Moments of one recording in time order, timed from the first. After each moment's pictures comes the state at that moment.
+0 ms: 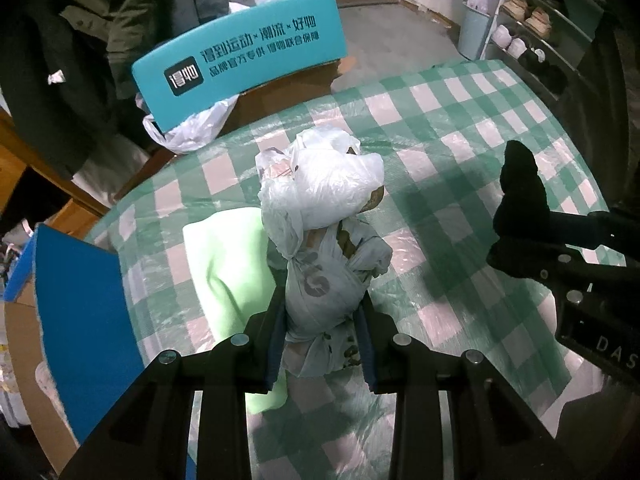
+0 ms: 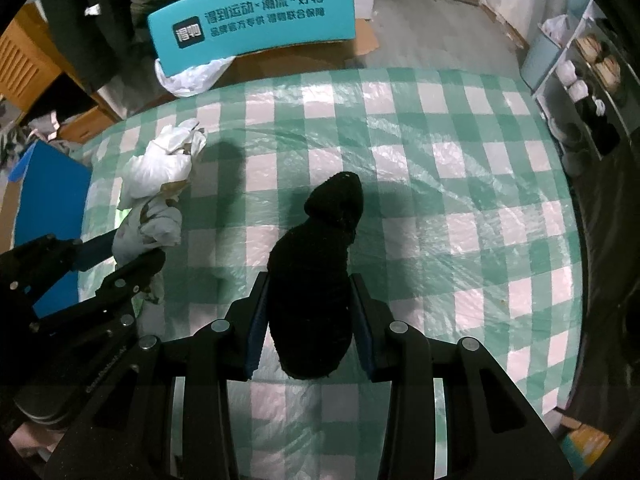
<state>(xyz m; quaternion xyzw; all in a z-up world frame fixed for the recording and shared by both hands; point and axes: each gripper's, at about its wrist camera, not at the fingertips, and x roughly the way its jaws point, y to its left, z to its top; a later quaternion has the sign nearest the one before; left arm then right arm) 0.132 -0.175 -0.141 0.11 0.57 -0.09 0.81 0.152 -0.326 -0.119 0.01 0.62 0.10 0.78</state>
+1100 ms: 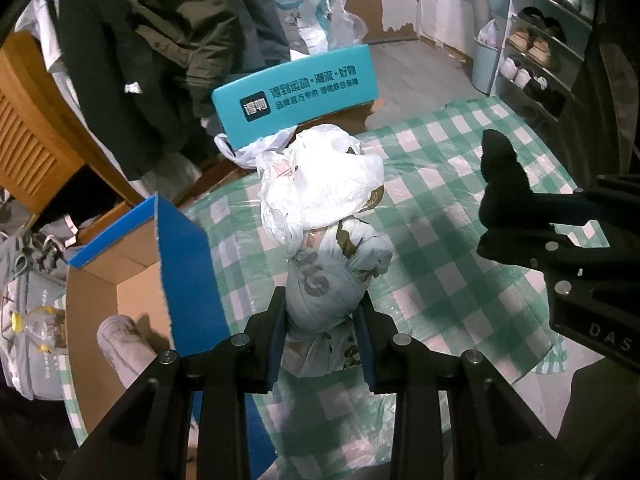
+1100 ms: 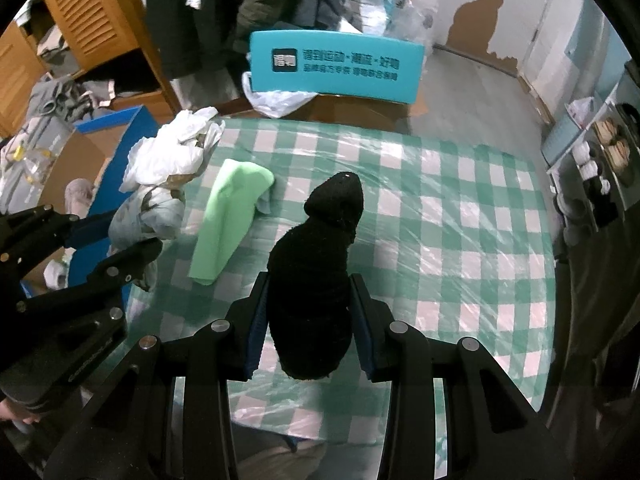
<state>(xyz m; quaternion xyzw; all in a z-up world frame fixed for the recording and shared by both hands) 0.058 -0.118 -0.064 0.11 0.51 -0.05 0.85 0.098 -0.270 -0.042 -0.07 0.55 0.17 0.81</state>
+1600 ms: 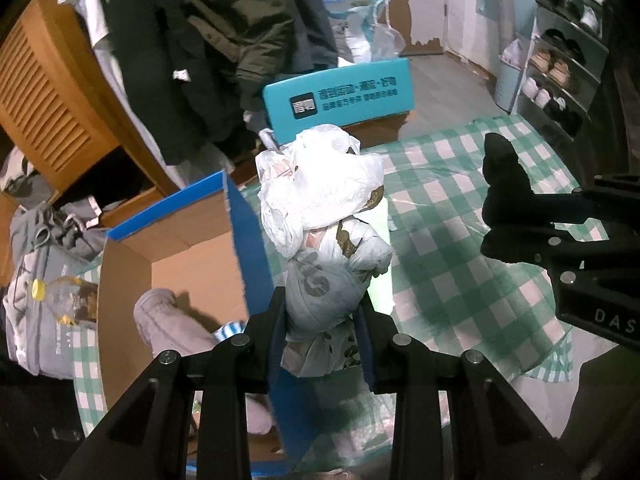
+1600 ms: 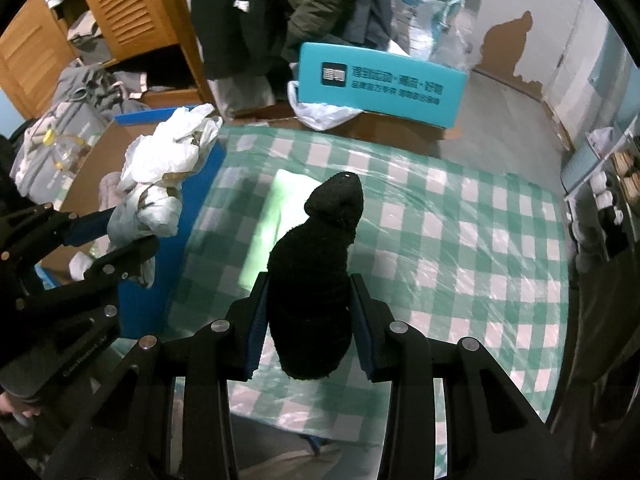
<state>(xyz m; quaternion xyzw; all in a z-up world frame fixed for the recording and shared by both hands) 0.031 -0.064 -0.045 0.09 0.50 -0.01 0.86 0.085 -0.225 -0.024 -0.08 0.54 0.22 0.81</state>
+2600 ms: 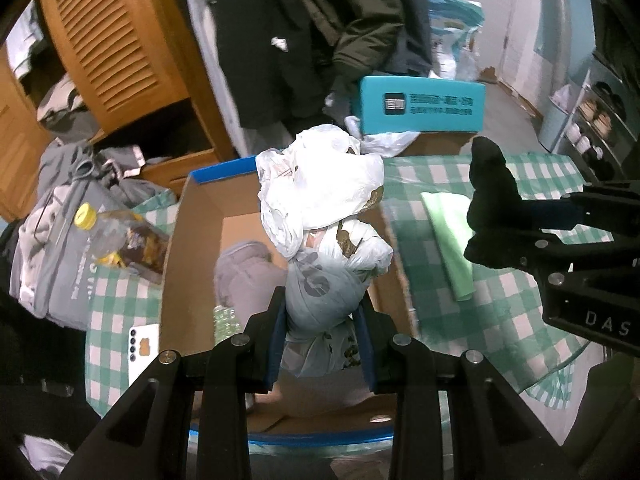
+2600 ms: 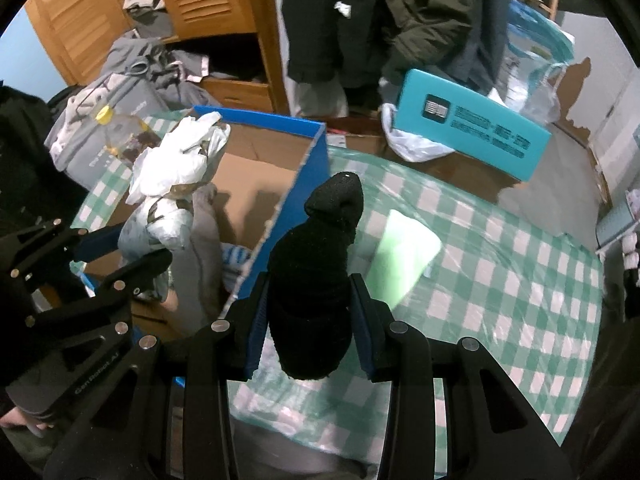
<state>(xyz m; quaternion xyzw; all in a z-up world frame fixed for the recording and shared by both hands) -0.003 0.056 -0.040 0.02 0.49 0.06 0.87 0.078 -0.095 -0.013 -0.12 0.52 0.30 0.79</state>
